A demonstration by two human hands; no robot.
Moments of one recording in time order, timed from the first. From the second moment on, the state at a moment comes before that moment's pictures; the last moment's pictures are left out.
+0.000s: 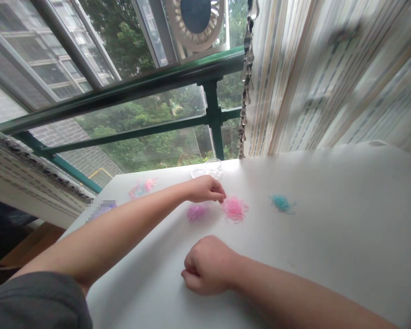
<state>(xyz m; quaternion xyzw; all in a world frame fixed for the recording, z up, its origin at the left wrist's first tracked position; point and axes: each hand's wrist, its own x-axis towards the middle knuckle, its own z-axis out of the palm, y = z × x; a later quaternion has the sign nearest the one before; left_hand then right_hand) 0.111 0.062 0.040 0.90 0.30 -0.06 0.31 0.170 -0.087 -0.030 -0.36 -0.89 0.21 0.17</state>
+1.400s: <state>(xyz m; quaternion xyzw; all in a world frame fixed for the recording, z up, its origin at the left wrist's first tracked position) 0.110 0.067 0.011 0.97 0.20 0.01 0.16 0.168 -0.087 -0.027 -0.37 -0.89 0.22 0.15</state>
